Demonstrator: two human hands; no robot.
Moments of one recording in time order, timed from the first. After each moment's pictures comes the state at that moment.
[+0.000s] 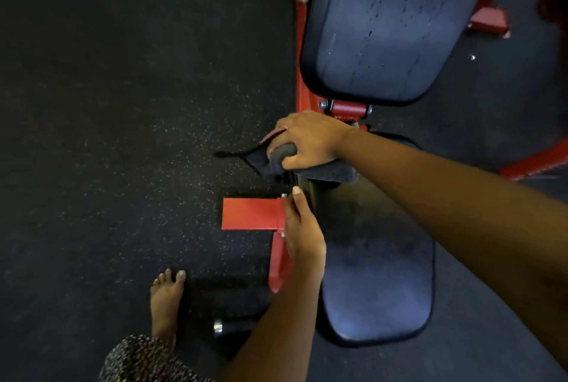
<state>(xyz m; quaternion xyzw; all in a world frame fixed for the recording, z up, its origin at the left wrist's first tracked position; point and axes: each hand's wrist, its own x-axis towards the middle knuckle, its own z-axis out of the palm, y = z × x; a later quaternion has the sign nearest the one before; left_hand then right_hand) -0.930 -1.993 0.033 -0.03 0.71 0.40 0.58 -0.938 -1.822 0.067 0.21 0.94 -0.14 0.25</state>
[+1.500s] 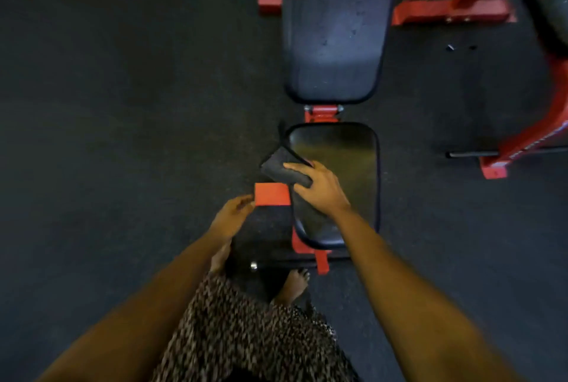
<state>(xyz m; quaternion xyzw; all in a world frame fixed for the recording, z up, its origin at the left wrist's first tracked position) -1.038 -2.110 0.179 0.34 0.76 0.19 0.52 -0.846 -2.016 0.199 0.53 0.74 -0.41 -0.05</state>
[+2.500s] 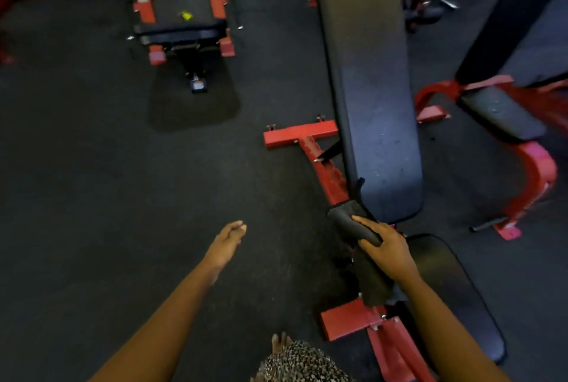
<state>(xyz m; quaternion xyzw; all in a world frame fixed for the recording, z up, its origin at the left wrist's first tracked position) -1.393 -1.894 0.294 0.40 0.68 0.25 0.56 -1.065 -1.919 0.313 0.70 0.63 -0.28 -0.21</state>
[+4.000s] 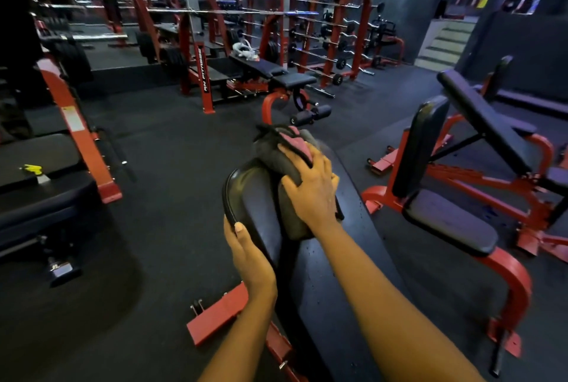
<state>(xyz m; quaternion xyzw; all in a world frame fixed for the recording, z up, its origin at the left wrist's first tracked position) -1.144 -1.246 0.431 0.34 0.46 0.65 0.50 -1.035 -1.214 0.499 0.73 0.56 0.08 -0.38</state>
